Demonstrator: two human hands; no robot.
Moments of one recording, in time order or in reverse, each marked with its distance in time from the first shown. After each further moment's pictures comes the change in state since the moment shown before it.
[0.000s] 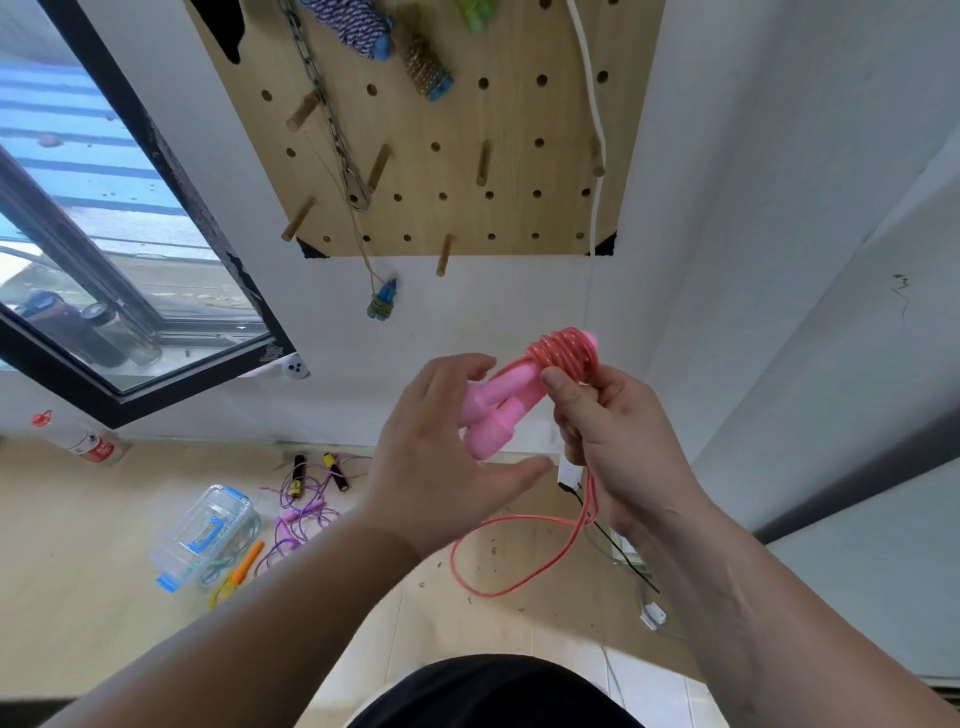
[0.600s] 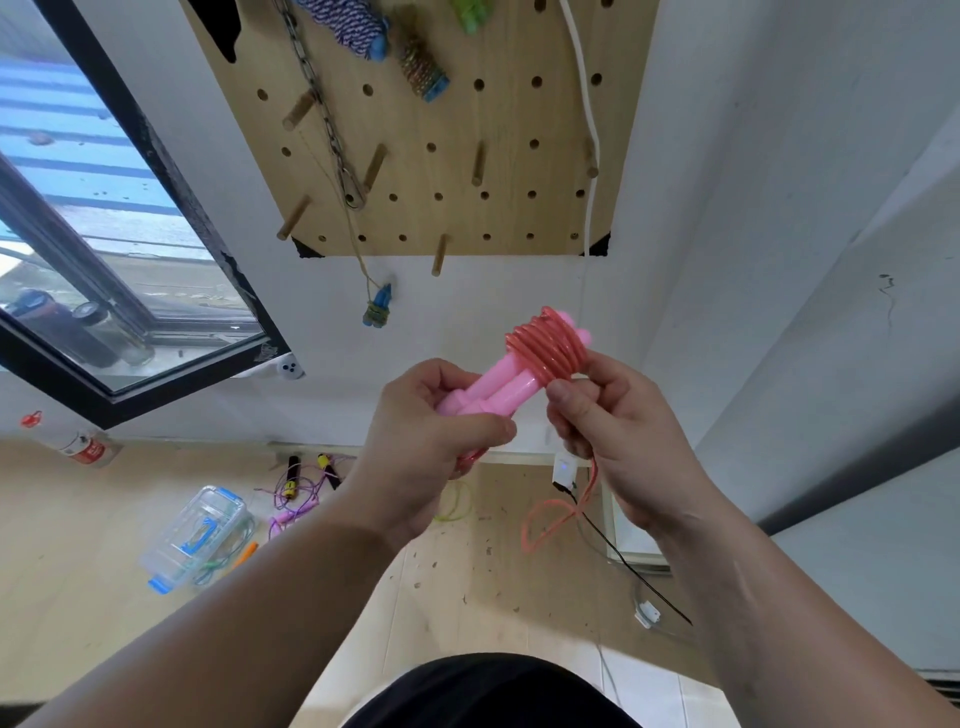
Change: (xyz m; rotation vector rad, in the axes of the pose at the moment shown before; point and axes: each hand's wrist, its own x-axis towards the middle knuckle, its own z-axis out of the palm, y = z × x) left_hand 0.013 0.009 -0.004 -0.830 -0.061 -0.592; right_hand -0.001 -0.002 -0.015 -0.059 -0.192 -0.124
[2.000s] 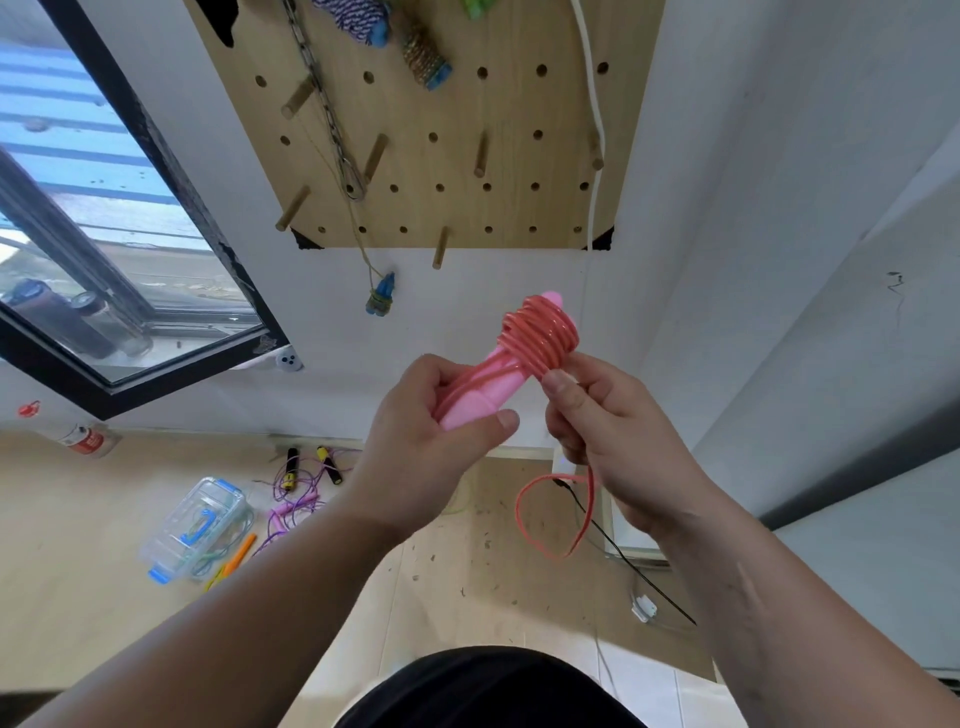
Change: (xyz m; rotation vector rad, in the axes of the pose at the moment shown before) left_hand -0.006 -0.006 -0.010 0.304 -0.012 0.156; right_hand -0.001 -0.007 0.006 -0.086 -0.056 0.079
